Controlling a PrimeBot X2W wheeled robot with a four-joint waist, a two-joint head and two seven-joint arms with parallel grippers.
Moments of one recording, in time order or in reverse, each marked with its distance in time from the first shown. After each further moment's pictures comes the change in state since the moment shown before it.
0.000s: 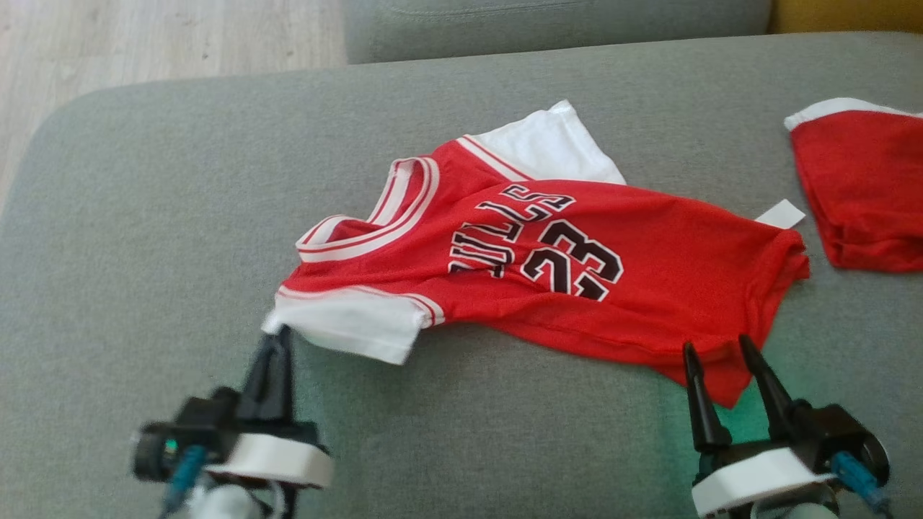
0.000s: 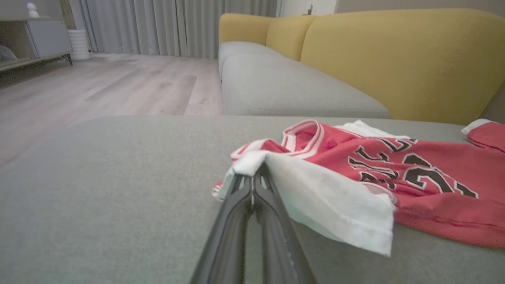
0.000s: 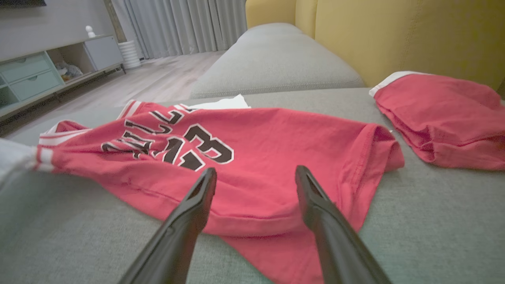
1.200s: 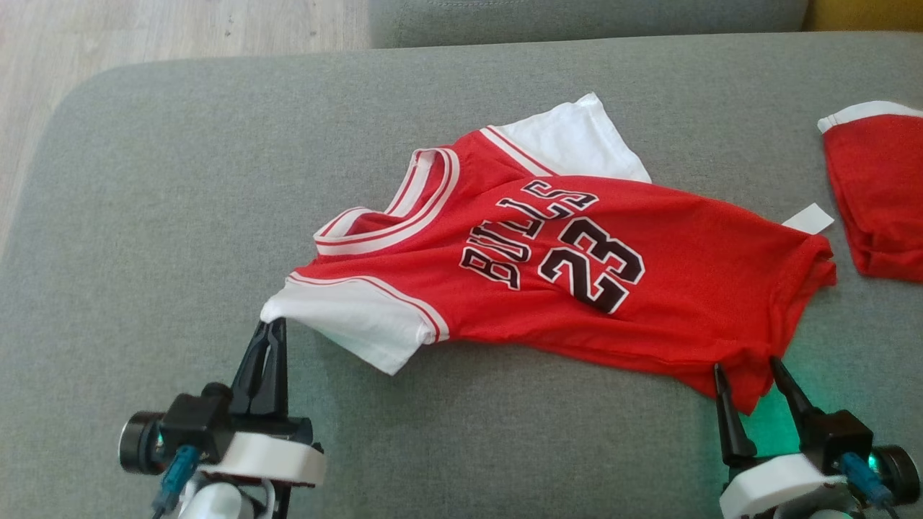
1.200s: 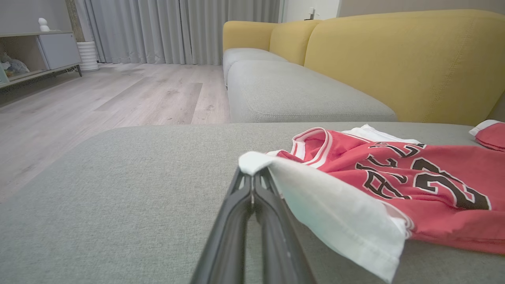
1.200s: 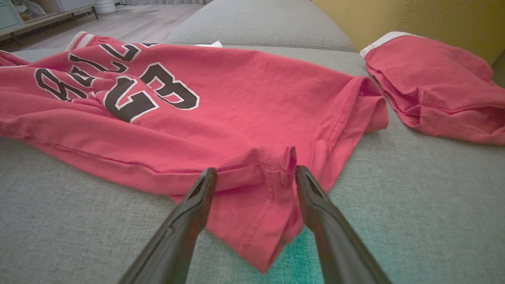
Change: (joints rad) left arm 0.015 0.049 -0.010 -0.100 0.009 0.023 0.021; right arm -0.025 -0.015 -0.098 0.142 -0.122 0.000 0.000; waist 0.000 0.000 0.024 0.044
